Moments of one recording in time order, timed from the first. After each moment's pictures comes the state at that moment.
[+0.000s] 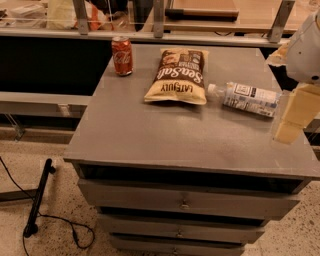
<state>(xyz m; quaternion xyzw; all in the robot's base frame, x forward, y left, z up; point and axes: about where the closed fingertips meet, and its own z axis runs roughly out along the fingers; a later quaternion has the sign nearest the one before) 0.438 -0.217 0.976 -0.60 0.78 -0.03 0.16</state>
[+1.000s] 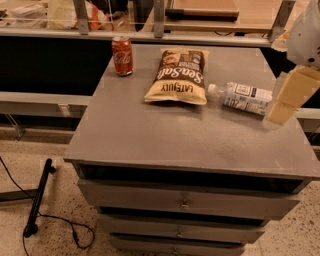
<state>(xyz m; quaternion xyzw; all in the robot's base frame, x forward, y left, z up) 0.466 -0.225 0.990 -0.57 0.80 -0.05 0.19</state>
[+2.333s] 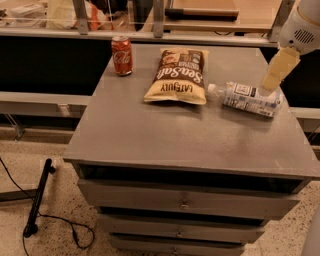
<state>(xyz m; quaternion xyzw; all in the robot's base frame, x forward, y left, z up) 0.601 -0.299 0.940 -0.47 0.87 -0.01 0.15</state>
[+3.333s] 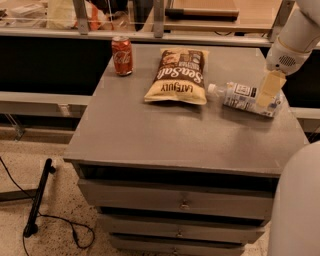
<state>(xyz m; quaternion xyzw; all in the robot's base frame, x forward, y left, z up) 0.629 -0.314 0.864 -0.51 0.85 0.02 0.10</state>
